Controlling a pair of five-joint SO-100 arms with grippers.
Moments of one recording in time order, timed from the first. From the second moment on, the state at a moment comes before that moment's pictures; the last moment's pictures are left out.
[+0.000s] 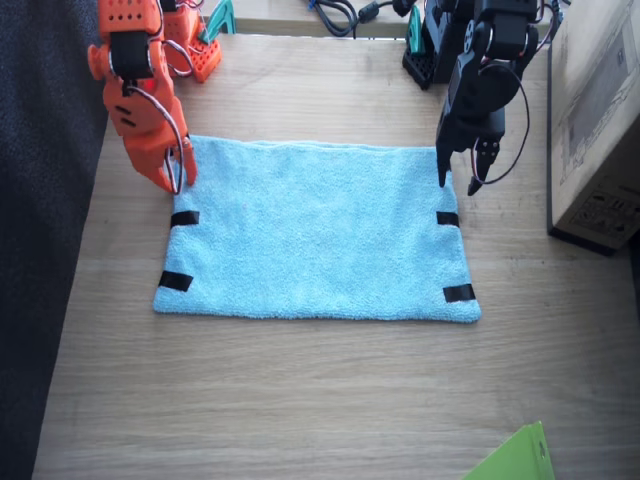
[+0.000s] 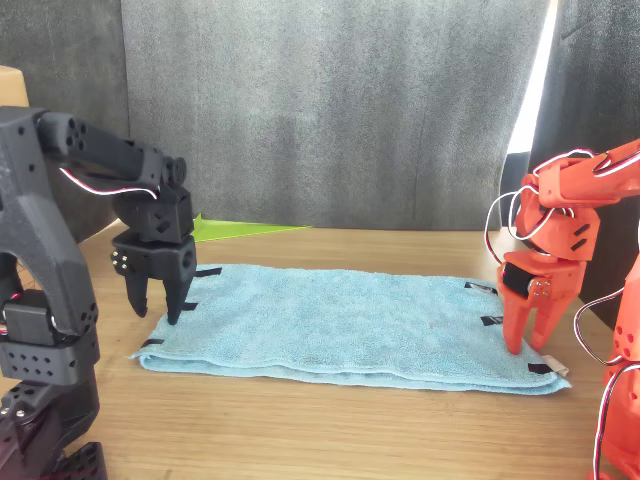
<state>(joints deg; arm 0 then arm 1) 76.8 88.7 112.9 73.7 98.8 96.0 77.9 103.6 78.2 73.9</state>
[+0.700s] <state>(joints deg) 75.7 81.7 107.8 77.6 98.1 95.9 77.3 103.8 77.8 73.8</state>
